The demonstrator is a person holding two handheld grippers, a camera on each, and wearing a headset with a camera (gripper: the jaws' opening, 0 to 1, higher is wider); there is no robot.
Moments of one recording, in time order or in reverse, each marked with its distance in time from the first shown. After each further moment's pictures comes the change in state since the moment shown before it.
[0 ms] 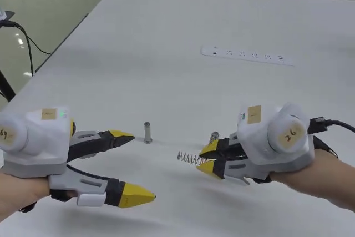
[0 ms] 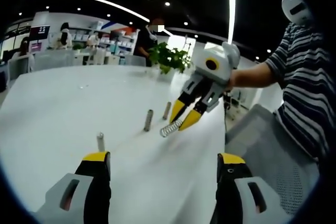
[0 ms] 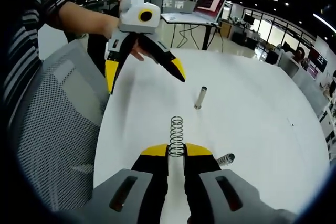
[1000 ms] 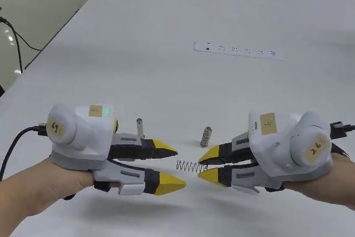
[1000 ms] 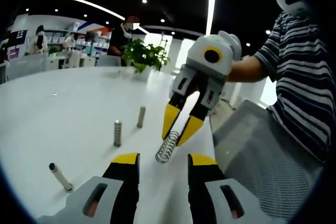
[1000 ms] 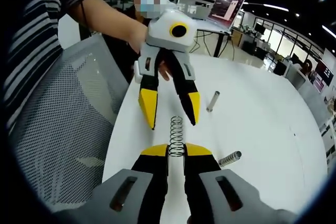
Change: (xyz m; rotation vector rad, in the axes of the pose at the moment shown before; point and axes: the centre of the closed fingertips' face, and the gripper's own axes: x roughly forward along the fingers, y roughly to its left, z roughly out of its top) left arm 0.060 -0.034 0.009 0.074 0.014 -0.188; right arm -0.016 0.022 0.002 -0.081 -0.046 0.055
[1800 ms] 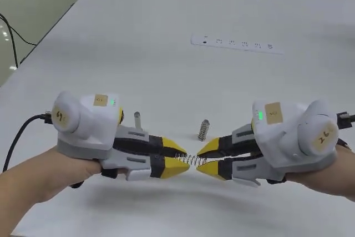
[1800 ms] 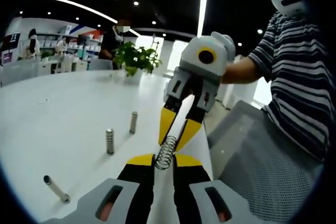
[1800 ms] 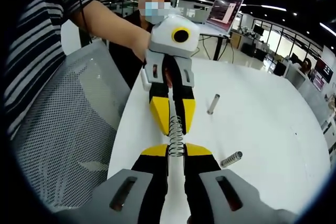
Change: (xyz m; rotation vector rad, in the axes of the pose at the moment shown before) left arm 0.006 -0.007 0.007 0.034 -0.019 -0.065; right arm -0.005 0.002 0.005 0.028 -0.037 0.005
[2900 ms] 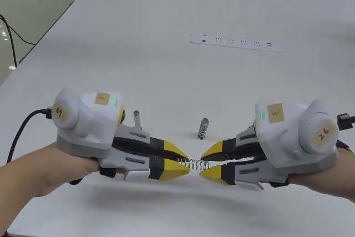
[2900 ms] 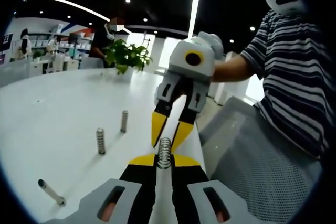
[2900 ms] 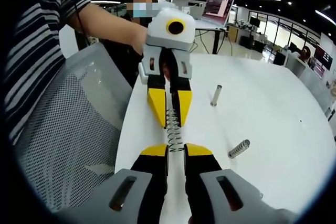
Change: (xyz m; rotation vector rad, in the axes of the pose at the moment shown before) left arm 0.003 -0.012 0.000 0.017 0.029 -0.069; right arm 0.000 0.007 -0.012 0.075 0.017 0.022
